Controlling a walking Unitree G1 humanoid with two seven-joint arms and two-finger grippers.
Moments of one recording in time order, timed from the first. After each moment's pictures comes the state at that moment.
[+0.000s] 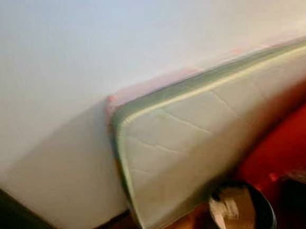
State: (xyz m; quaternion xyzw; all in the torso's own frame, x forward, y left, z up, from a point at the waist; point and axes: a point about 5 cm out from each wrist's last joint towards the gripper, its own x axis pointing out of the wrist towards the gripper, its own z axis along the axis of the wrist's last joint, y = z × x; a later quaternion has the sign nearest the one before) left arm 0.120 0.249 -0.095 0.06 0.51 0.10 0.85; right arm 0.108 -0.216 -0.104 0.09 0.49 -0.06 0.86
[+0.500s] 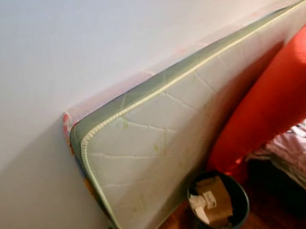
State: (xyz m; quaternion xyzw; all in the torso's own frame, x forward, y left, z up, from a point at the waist) left arm 0.128 0.245 -0.094 0.06 0.50 0.09 0.86; right arm 0.102 -0.218 -0.105 0.09 0.50 -0.06 0.86
